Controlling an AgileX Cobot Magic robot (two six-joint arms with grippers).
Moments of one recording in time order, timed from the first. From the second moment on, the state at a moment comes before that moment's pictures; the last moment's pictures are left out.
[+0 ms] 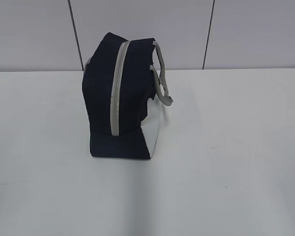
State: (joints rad) left arm -0.16 0.06 -0.56 -0.12 1.18 0.00; right arm 0.02 -0.02 -0.50 0.01 1.14 -0.07
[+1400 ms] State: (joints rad) left arm 0.01 -0.02 -0.56 -0.12 1.17 0.00; right arm 0.02 -0.02 -0.50 0.02 1.14 -0.06
